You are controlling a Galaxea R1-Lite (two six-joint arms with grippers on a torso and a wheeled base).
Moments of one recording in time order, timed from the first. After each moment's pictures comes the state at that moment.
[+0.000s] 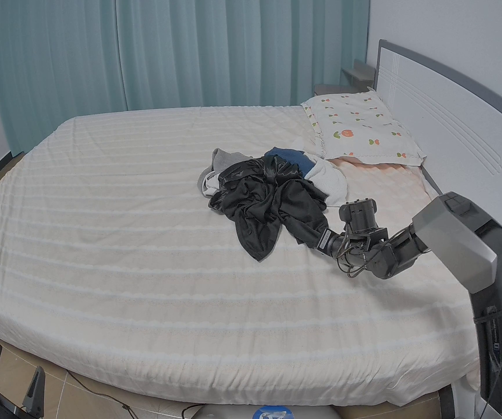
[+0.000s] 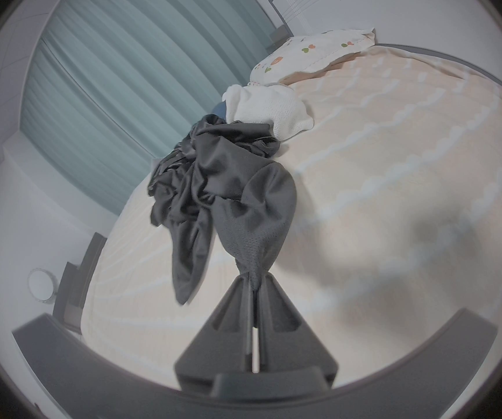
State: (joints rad) left arm -0.01 0.02 -0.02 0.00 -0.01 0.01; right arm 0.36 2.45 -1.36 -0.54 -0.02 0.71
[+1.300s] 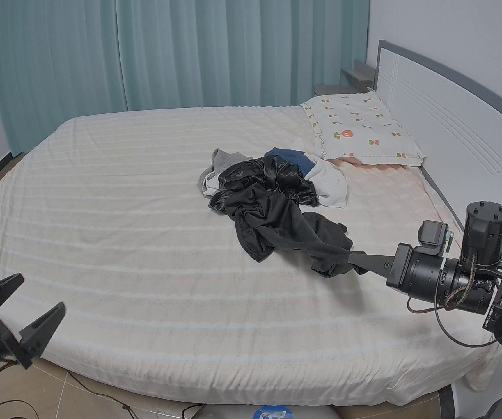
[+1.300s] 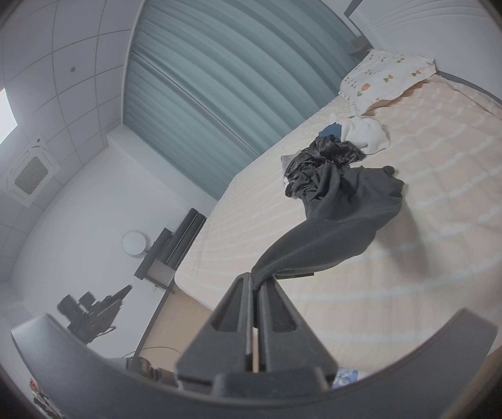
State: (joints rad) left arm -0.23 0.79 -0.27 -0.34 -0.10 0.00; right arm 0.52 1.61 -0.46 -0.91 0.25 0.71
